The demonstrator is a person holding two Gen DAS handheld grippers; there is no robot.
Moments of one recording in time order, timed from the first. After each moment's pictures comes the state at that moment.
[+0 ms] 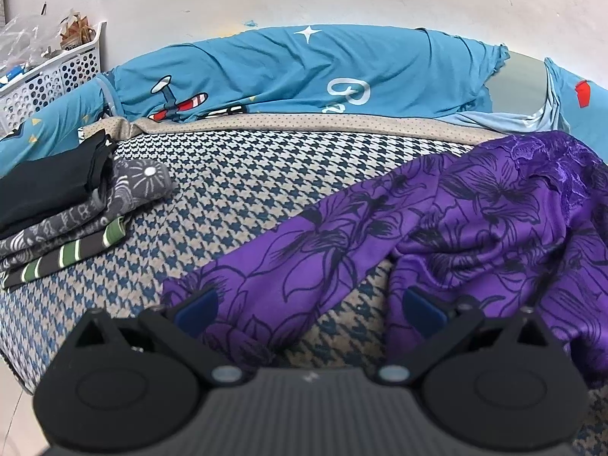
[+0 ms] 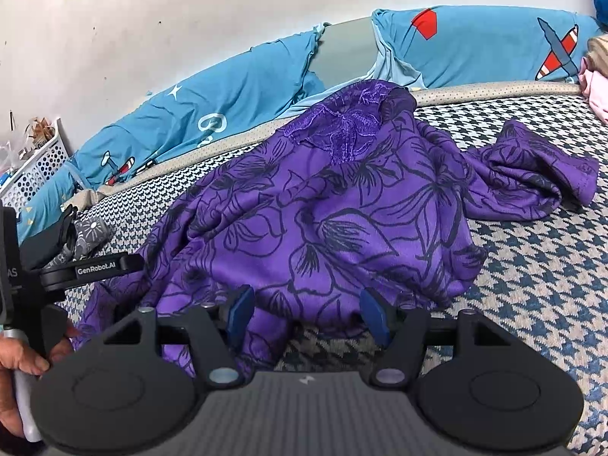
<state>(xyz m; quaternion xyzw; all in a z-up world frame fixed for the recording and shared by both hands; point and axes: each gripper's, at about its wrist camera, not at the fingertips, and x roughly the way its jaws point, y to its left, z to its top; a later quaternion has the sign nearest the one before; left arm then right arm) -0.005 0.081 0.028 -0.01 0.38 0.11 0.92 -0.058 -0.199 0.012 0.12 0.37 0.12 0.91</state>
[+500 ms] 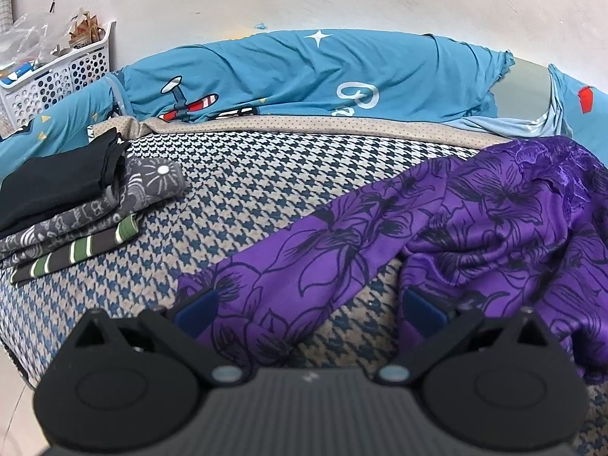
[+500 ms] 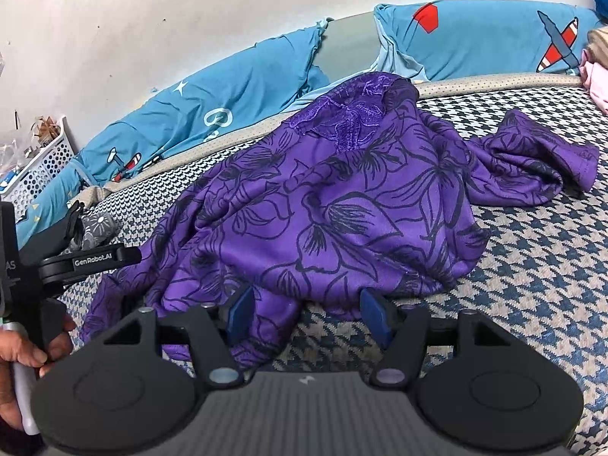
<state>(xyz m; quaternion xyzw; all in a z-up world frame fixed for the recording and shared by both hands) -0.014 0.087 0.032 -0.01 0.37 0.13 0.92 -0.068 -0.198 0.008 0.12 0.37 0.13 0.91</state>
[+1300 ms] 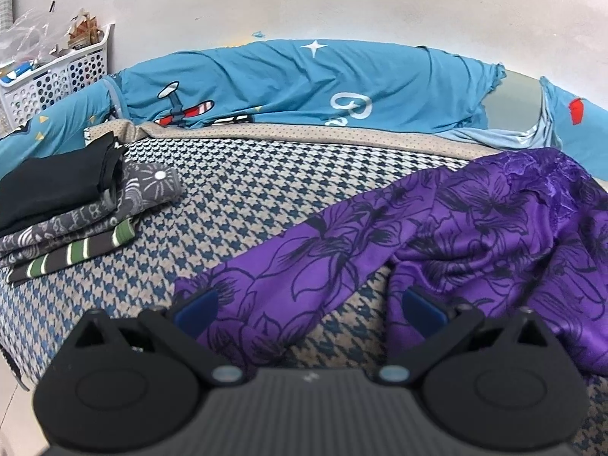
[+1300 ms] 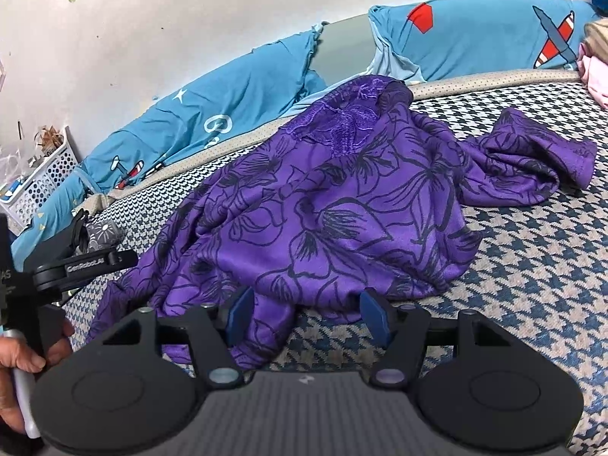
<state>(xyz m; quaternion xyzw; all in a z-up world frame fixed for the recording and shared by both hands) -0.021 0.087 0.039 -0.02 0.37 0.11 0.92 -0.063 -0.214 0.013 0.14 0.37 0.13 0.91</state>
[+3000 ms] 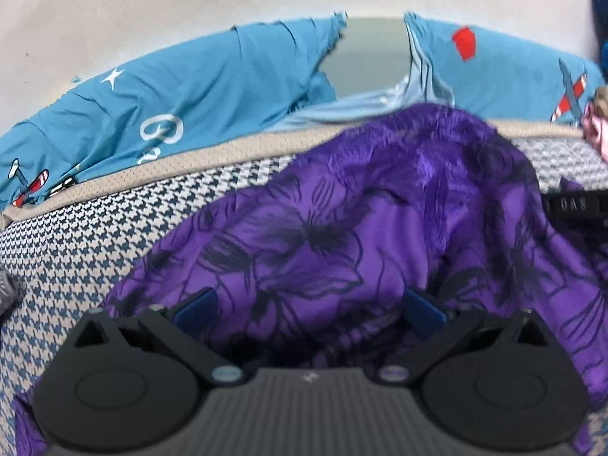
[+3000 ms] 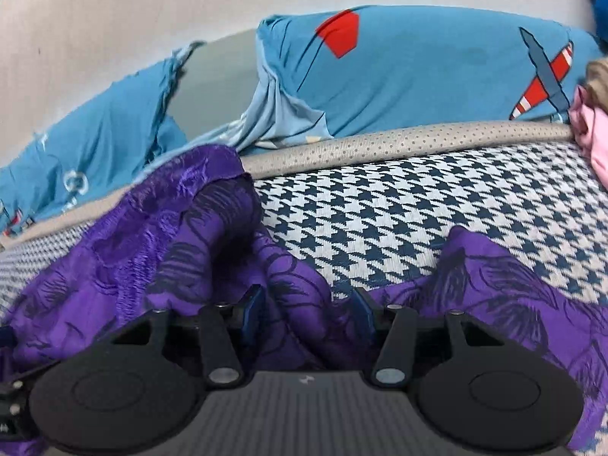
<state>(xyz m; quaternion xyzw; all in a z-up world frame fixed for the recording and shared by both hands) 0.094 -0.050 0.007 0.08 0.39 -0.04 0.92 0.143 -0.297 -0.027 0.08 0.35 0.03 0.93</state>
